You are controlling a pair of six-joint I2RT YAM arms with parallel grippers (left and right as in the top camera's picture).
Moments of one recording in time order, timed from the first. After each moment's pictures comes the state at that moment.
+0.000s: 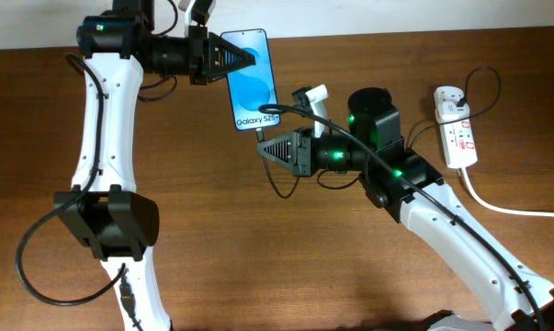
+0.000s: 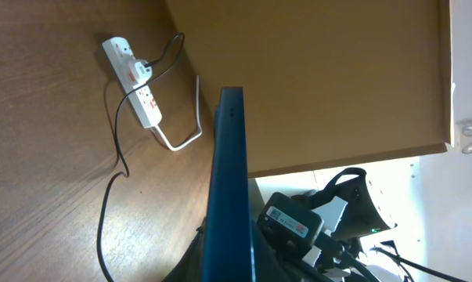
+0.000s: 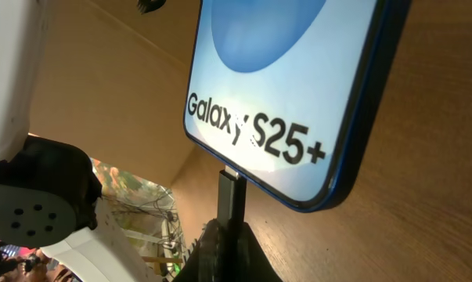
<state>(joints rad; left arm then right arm) -0.06 2.22 2.42 -1.36 1.37 -0.03 0.43 1.43 1.09 -0.04 -0.86 0.59</state>
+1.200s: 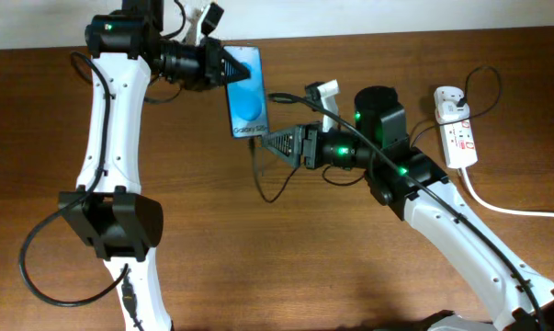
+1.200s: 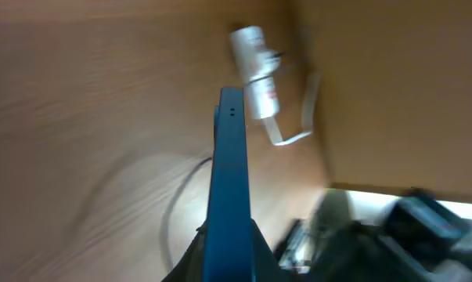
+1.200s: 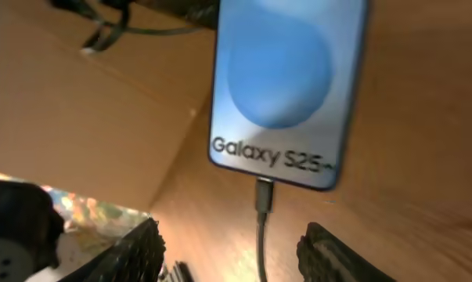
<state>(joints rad) -0.09 2.22 2.43 -1.41 0.92 -0.04 0.40 1.43 1.08 -0.10 -0.76 0.62</state>
